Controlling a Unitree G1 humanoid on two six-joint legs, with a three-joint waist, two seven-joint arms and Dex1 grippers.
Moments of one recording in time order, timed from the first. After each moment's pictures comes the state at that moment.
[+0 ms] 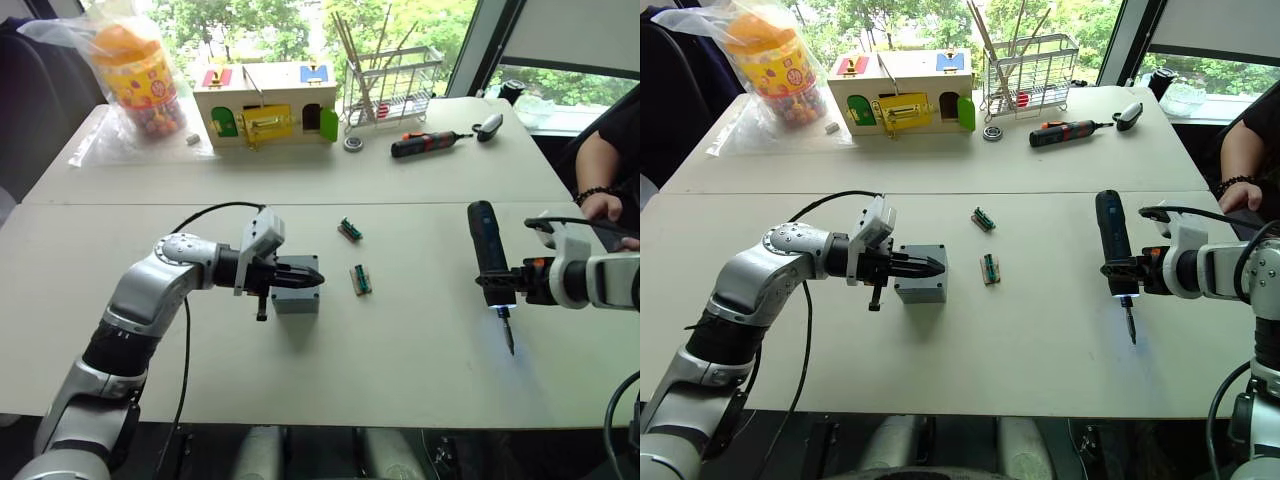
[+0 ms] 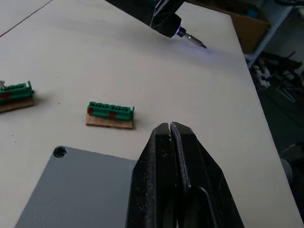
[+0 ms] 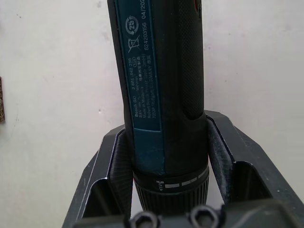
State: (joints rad) left arm -0.56 0.64 -0.22 -0.17 -0.45 0.63 -1.20; right arm -0.50 -0.94 -0.29 -0.01 0.75 1.61 0.42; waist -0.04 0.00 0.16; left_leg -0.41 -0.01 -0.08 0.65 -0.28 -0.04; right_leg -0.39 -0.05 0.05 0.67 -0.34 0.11
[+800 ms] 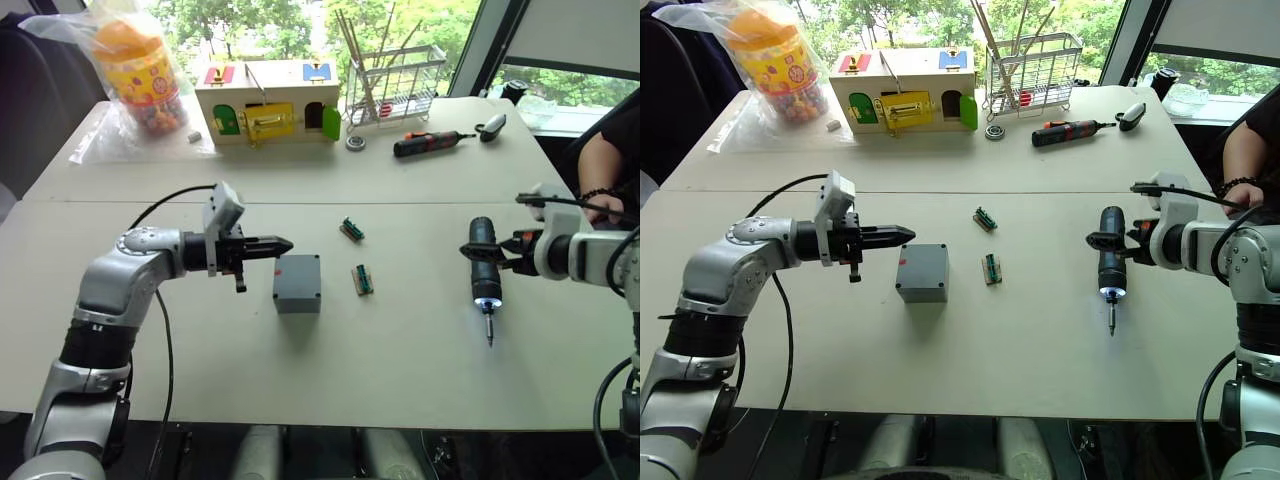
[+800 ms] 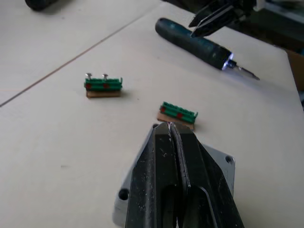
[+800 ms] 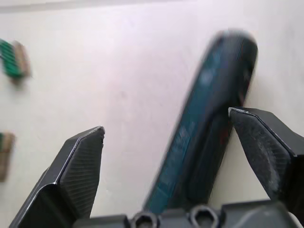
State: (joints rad) left arm -0.59 0.62 0.03 -0.03 -0.57 0.71 -1.07; right arm -0.60 -0.89 -0.21 -0.09 0.70 1.20 0.47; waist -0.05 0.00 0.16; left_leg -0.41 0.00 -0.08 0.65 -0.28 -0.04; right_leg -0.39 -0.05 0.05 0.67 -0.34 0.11
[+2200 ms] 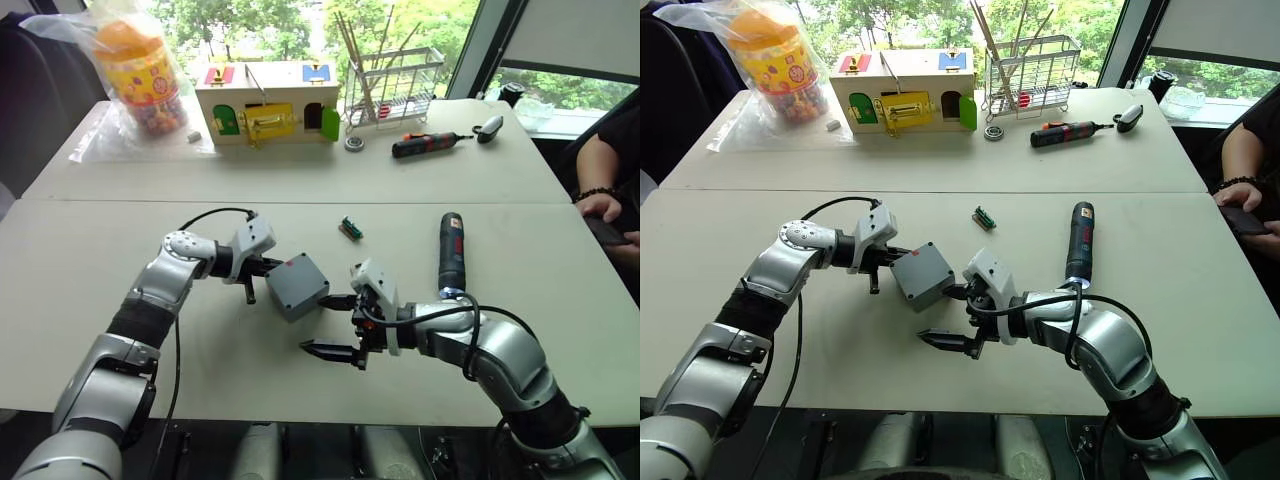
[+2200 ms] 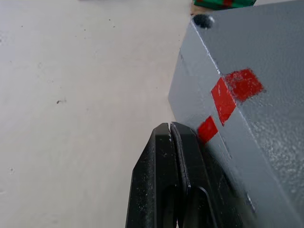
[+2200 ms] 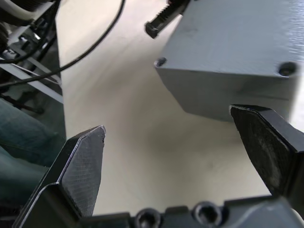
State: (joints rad) left arm -0.68 0.60 -0.26 0.39 -0.13 0.30 -1.18; right arm -0.32 -0.56 0.25 -0.51 0.56 0.94 0.67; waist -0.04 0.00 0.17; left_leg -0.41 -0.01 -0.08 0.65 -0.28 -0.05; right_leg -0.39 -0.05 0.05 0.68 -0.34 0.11
